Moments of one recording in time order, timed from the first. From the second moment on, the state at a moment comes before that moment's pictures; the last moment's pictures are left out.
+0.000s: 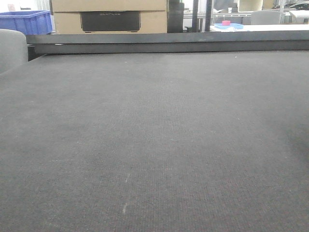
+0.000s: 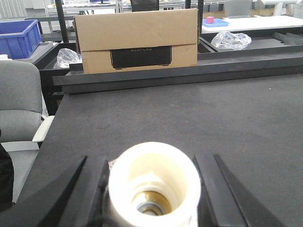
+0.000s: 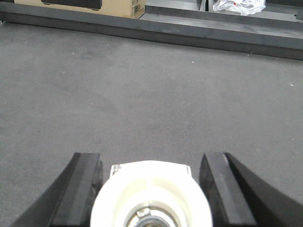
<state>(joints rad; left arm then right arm) -0.04 0.50 -0.78 -0.06 0.47 0.13 0.15 0.64 -0.86 0.11 0.60 -0.11</state>
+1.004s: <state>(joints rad) -0.04 0.50 -0.78 -0.06 0.47 0.13 0.15 0.64 -0.85 0.11 0.60 -0.11</state>
